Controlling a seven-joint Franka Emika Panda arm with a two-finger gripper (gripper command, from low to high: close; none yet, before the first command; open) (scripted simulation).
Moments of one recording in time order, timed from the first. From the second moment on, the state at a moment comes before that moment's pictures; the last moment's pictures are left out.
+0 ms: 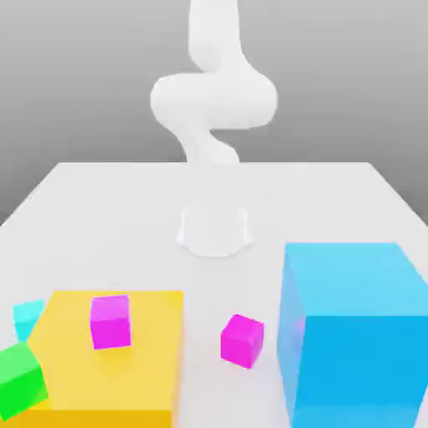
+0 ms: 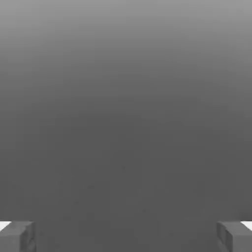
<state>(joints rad) 0.03 -0.73 -0.08 -2.32 0.02 2.32 0.70</state>
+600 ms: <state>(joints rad) 0.18 -0.20 -0.58 -2.42 0.30 2.50 -0.09</state>
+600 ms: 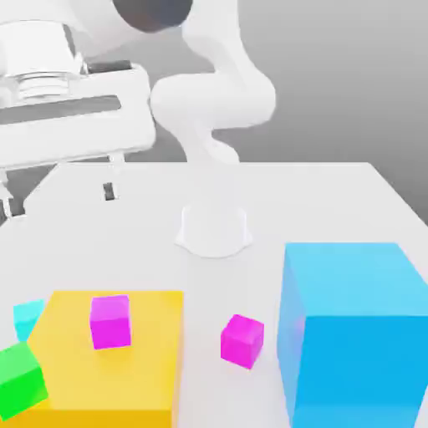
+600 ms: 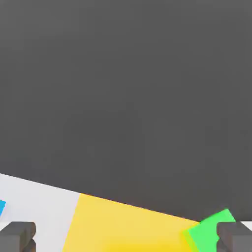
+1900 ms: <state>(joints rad) -0.12 0.32 -0.59 -2.55 0.51 2.78 -0.81</state>
